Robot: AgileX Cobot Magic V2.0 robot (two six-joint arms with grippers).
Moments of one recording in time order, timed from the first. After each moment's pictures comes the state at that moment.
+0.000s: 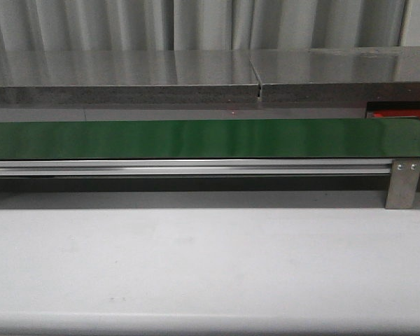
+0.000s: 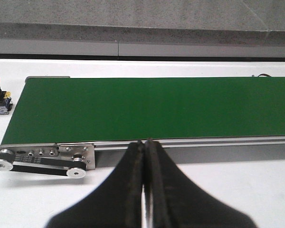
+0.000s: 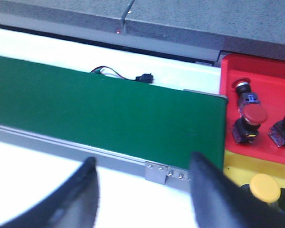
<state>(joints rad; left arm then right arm) 0.07 0.69 -0.56 -0.59 0.43 0.65 -0.12 0.87 -0.84 0.52 0.60 -0.54</state>
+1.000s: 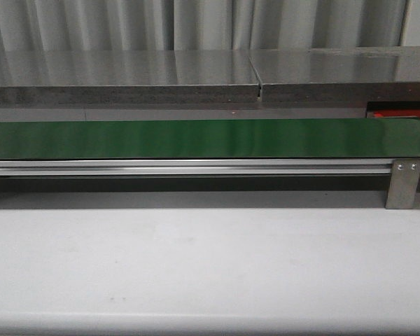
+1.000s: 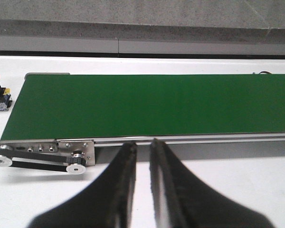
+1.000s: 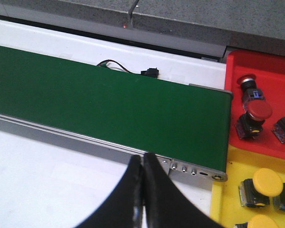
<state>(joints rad) 0.07 0.69 -0.54 -0.59 0.43 0.65 -0.11 0.86 -0.83 0.52 0.63 -0.54</state>
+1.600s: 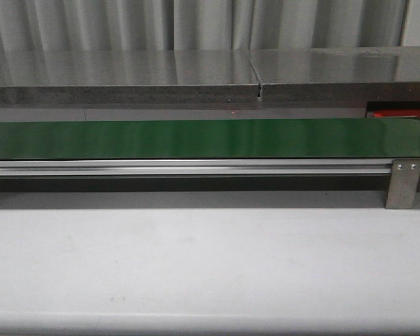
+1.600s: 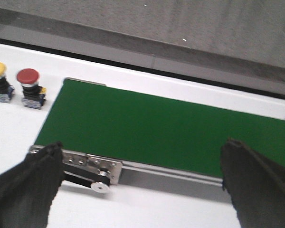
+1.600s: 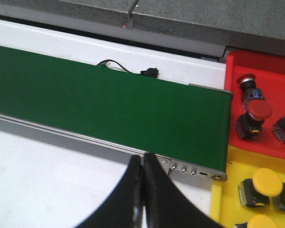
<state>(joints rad) 0.21 0.84 -0.67 -0.59 0.41 0.53 -0.11 0.86 -0.83 0.52 0.63 -0.54</state>
